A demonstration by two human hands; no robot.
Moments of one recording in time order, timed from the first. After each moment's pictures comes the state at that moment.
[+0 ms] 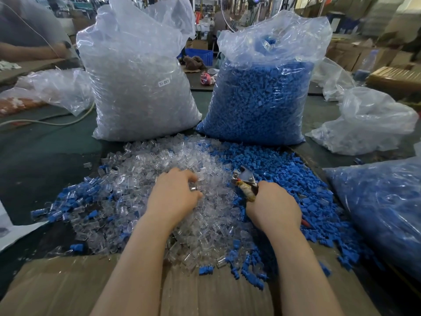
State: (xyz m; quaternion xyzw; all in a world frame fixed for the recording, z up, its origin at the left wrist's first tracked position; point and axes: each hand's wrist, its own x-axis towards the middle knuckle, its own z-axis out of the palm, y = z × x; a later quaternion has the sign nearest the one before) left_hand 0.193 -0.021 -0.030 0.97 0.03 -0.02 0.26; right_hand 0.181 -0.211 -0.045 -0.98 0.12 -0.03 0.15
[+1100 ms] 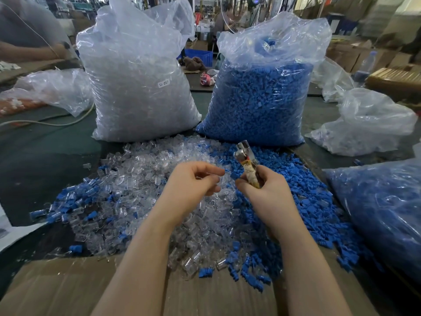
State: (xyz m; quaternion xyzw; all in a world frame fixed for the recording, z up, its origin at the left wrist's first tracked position) left_hand 0.189 -0.038 -0.016 0.79 -0.03 -0.03 0.62; right_hand 0.180 -0.208 -0.032 -0.84 0.03 -0.08 0.53
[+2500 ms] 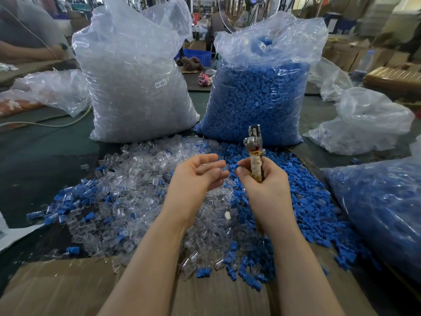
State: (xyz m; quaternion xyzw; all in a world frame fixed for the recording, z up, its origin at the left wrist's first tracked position) left_hand 0.189 -0.059 -0.017 0.64 0.00 -0.01 0.77; right_hand 0.178 -0.201 -0.029 -0.76 0.00 -0.17 0.62
